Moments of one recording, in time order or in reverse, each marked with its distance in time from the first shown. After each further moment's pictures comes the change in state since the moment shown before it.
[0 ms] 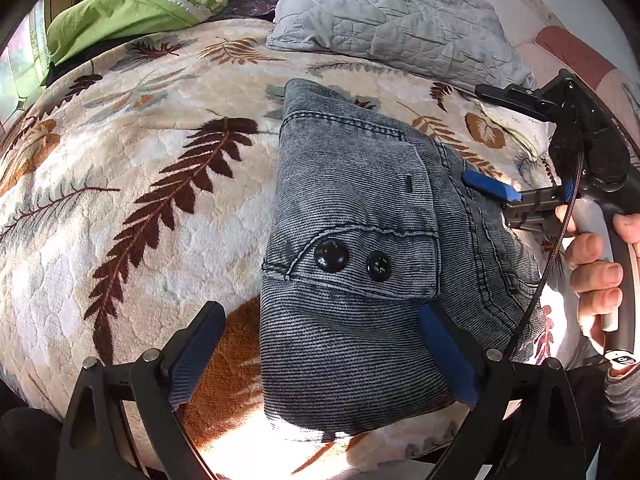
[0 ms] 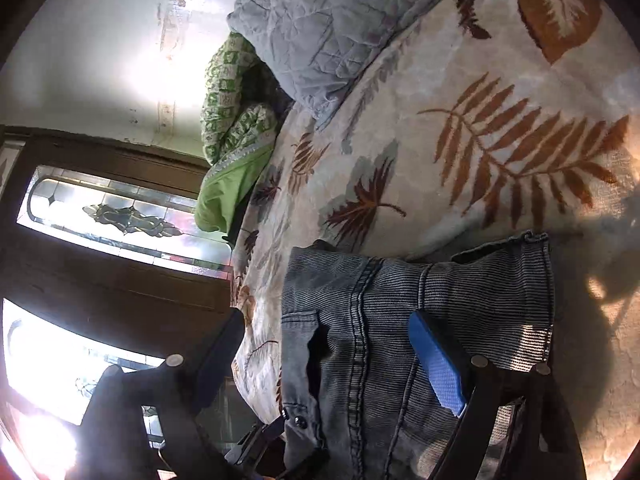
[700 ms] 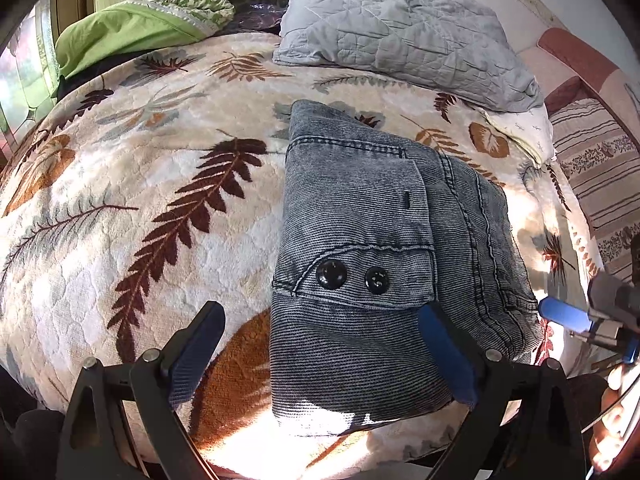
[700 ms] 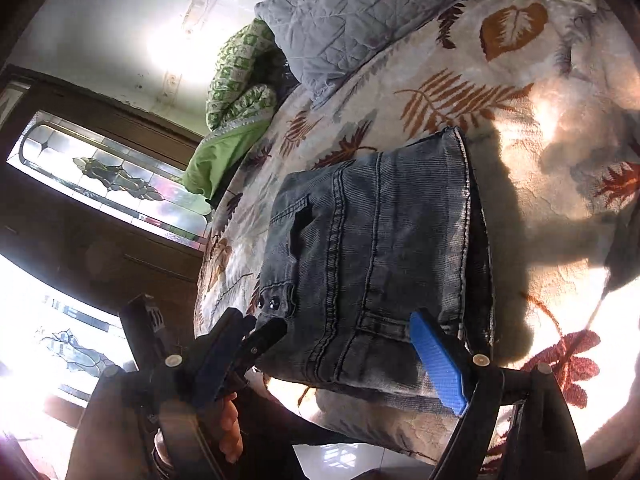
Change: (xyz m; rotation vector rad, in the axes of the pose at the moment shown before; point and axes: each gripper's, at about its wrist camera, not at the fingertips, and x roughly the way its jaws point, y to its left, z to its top) left arm -0.013 -0.003 0.006 0.002 -0.024 0.043; right arm -0.072 0.018 -0.113 -0.194 -0.032 -0.146
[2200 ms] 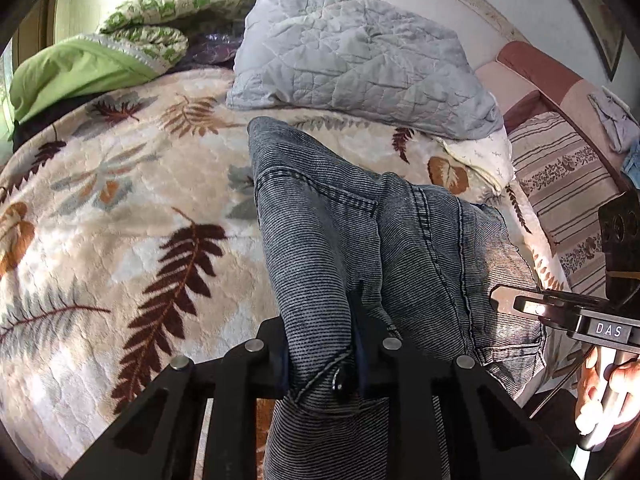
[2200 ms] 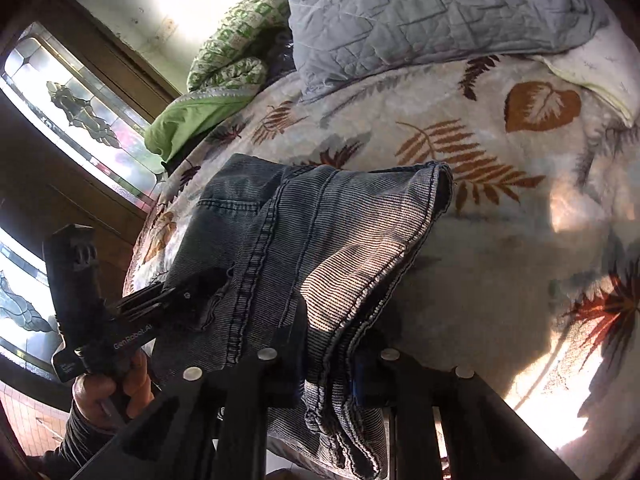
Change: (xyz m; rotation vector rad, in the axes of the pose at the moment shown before) left arm -0.017 0.003 0.069 0.073 -0.094 -0.169; right arm 0.020 0.042 0.047 -0.253 0.043 -0.258
